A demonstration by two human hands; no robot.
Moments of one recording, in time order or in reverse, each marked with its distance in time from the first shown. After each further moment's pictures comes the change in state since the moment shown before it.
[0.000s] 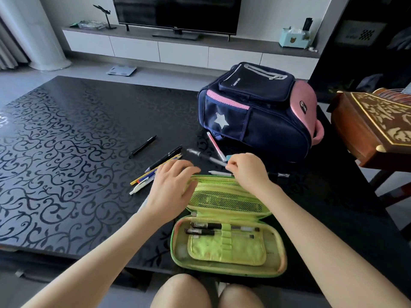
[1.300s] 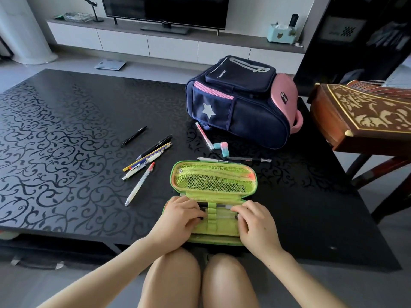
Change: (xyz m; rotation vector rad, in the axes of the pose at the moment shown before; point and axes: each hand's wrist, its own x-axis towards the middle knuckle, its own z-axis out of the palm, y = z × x) left_hand -0.079 0.053 0.020 -0.262 -0.283 0.038; right_hand -0.171 0.043 0.048 0.073 0.268 -0.177
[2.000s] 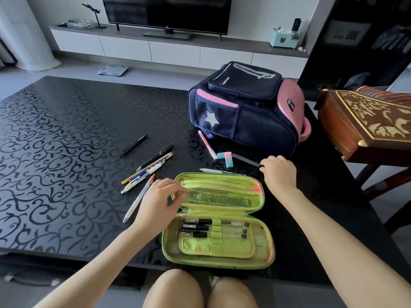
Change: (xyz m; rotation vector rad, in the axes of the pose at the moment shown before) left_hand 0.039 -0.032 -0.042 -0.070 0.215 -0.261; right_hand 0.147 0.079 -0.015 -0.555 -0.187 0.248
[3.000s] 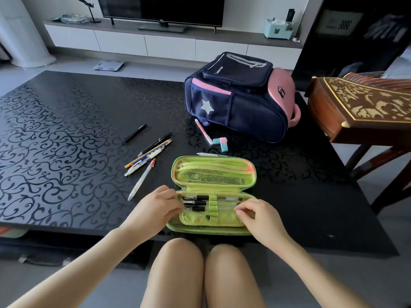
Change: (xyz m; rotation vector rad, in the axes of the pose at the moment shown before) left_hand -0.052 -0.005 -0.013 0.175 -0.256 0.359; right_hand -0.166 -0.046 -0.037 0.762 -0.244 0.012
